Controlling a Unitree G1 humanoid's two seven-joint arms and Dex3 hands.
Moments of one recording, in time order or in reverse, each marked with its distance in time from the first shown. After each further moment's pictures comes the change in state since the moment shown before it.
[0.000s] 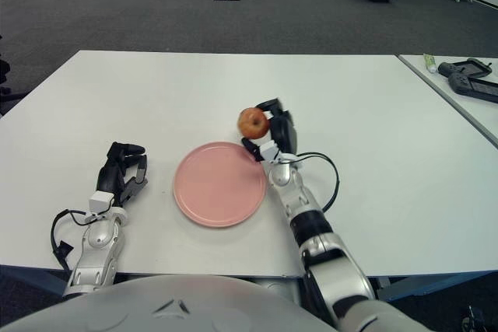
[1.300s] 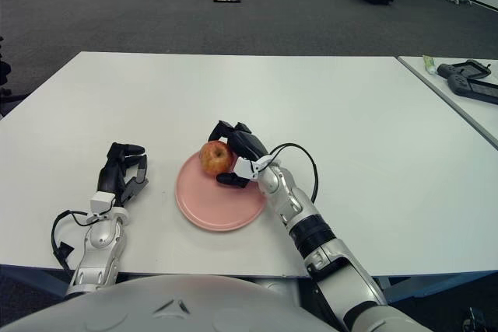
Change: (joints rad) left arm -0.007 -0.014 0.000 0.023 0.004 -0.018 0.016; right arm -0.040 -0.097 0.191 -0.084 -0.117 0.092 0.431
